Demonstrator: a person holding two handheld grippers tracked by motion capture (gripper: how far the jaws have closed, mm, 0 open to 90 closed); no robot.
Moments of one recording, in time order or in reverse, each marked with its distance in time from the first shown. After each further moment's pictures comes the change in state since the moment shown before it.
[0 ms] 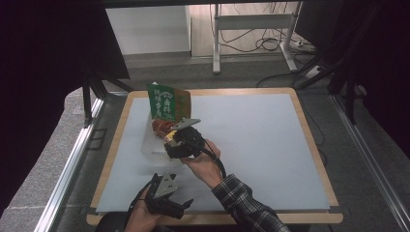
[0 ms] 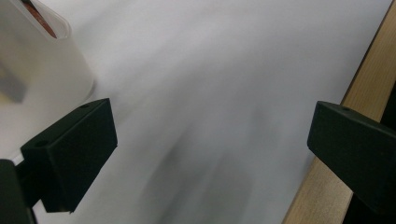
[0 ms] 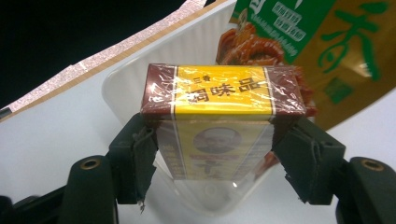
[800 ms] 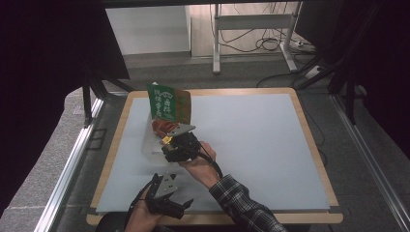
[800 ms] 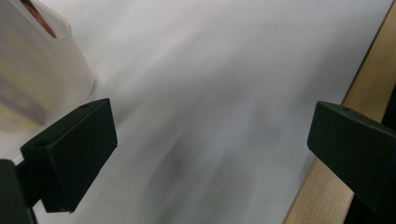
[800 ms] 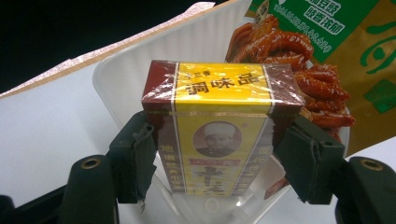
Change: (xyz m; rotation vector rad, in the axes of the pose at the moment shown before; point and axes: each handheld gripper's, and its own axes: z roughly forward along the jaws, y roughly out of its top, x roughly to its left) left arm 0.000 0.000 0.000 0.003 0.005 -0.001; right arm 0.005 -0.014 0.022 -0.027 0.006 -0.072
